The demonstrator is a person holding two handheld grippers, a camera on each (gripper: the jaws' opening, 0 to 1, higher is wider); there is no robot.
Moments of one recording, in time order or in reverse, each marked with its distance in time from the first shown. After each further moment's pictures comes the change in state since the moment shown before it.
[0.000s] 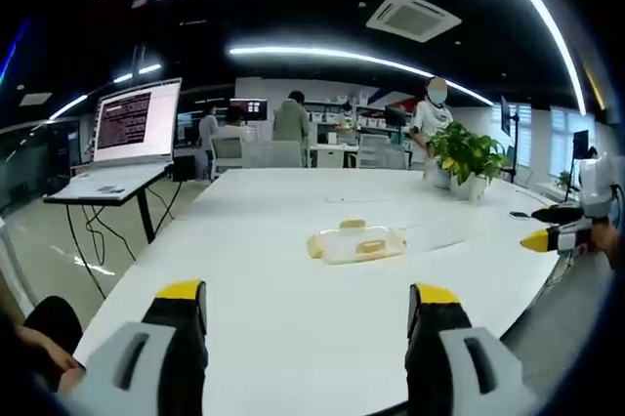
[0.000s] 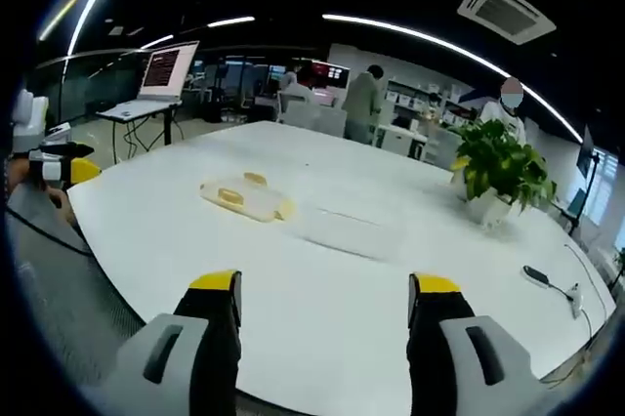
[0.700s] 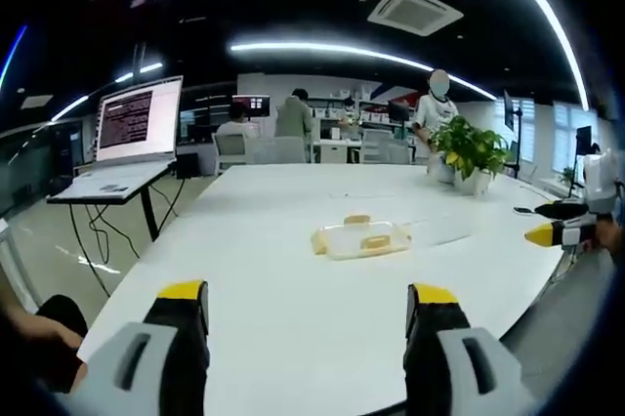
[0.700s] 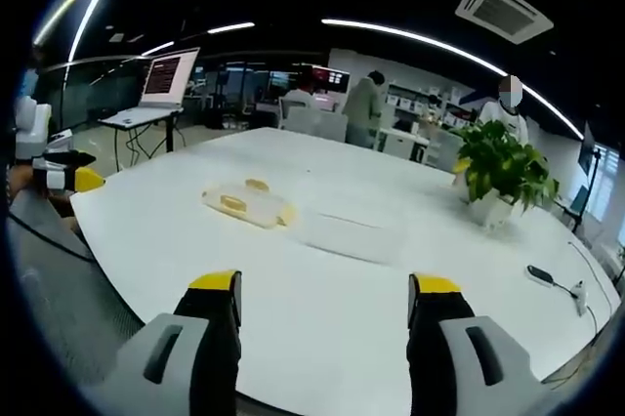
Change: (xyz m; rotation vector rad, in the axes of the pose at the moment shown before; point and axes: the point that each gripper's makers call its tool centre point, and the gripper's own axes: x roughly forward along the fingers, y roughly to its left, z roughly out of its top) left arm -0.002 0.001 -0.003 0.006 0.016 0.019; right arm 0.000 0.000 0.002 0.018 -0.017 0.011
